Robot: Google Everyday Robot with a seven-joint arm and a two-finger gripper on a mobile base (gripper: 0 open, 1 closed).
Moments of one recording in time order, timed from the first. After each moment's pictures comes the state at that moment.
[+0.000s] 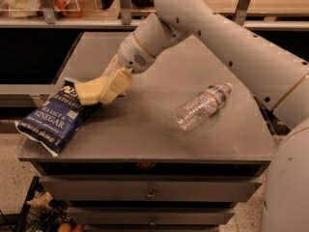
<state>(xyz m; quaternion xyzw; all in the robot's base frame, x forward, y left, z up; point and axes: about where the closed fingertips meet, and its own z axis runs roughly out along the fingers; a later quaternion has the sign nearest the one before) 0.579 0.108 0.875 -0.67 0.62 0.31 0.26</state>
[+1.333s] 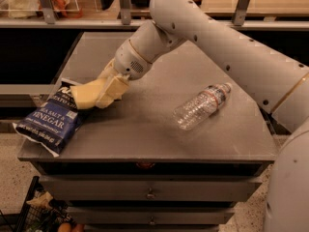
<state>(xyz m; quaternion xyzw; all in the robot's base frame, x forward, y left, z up) 0.559 0.120 0.866 -0.69 0.60 0.33 0.24</state>
